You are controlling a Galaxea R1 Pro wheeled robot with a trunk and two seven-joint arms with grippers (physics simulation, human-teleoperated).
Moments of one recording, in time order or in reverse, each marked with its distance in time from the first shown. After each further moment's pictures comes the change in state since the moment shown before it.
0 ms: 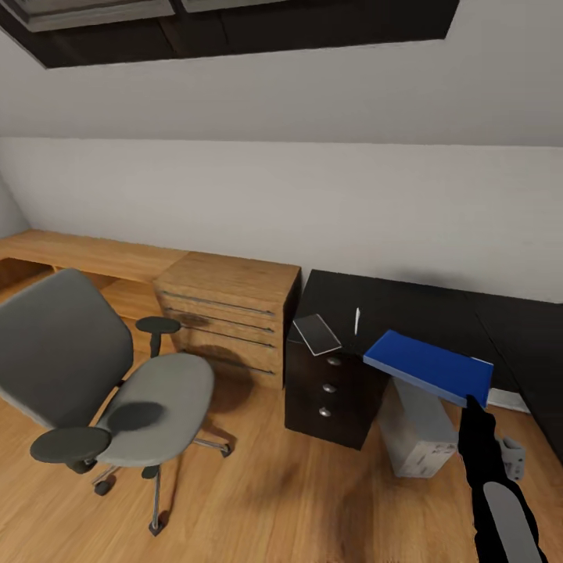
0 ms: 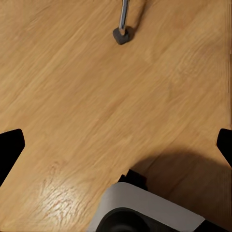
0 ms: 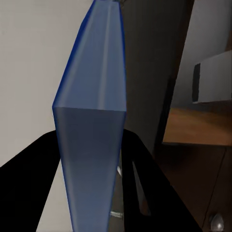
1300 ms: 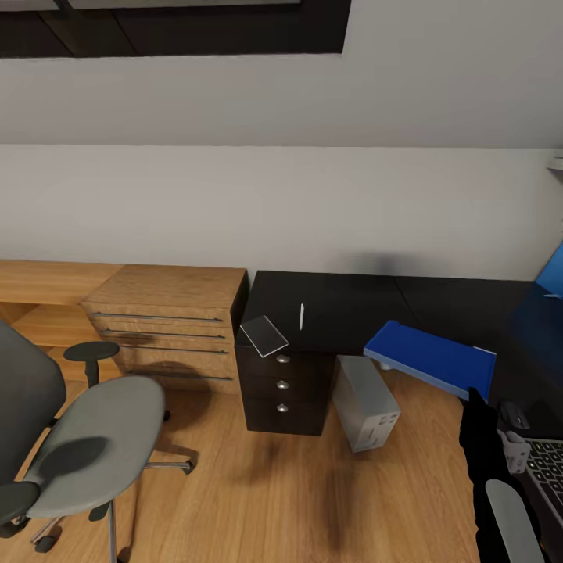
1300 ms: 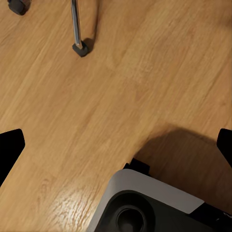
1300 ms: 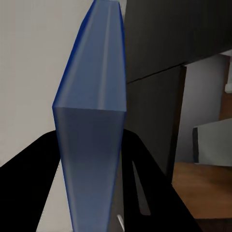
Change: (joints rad) left arm 0.000 -0.007 -0.002 0.020 -0.001 0.001 -0.004; right arm 0.000 0.003 0.002 -0.033 0.001 0.005 0.039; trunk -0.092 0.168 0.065
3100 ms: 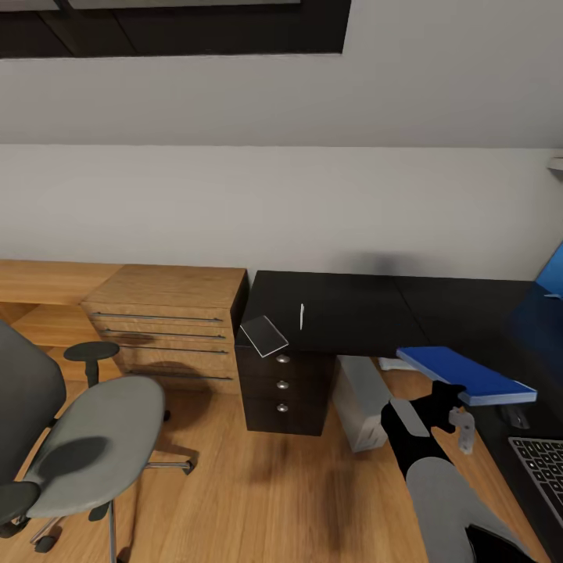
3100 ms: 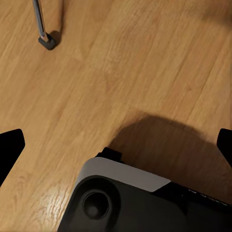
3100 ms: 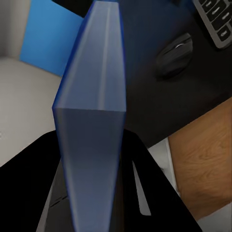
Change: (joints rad) left arm 0.000 -0.063 -0.074 0.000 -0.009 0.003 0.003; right arm -0.560 0.030 0.022 0.892 0.139 -0.917 -0.004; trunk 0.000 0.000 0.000
